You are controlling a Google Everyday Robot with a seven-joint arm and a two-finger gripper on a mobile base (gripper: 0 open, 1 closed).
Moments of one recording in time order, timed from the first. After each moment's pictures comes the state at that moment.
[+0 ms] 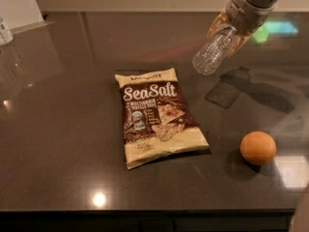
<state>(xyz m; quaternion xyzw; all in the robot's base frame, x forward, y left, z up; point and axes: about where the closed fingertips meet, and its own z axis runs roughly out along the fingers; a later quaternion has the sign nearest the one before) 0.651 -0.198 0.937 -0.90 0.38 -0.14 0.15</state>
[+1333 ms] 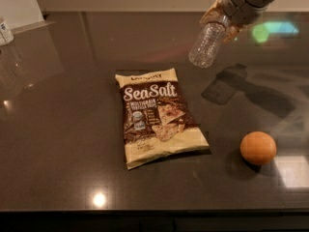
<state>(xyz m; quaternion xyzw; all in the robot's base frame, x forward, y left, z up) 0.667 -0.181 0.971 -0.90 0.28 -0.26 0.20</state>
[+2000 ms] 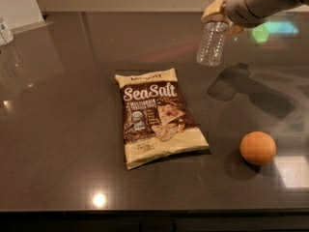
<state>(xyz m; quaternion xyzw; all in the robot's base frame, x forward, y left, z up) 0.677 -0.183 0.984 -0.89 0.16 -0.37 0.20</state>
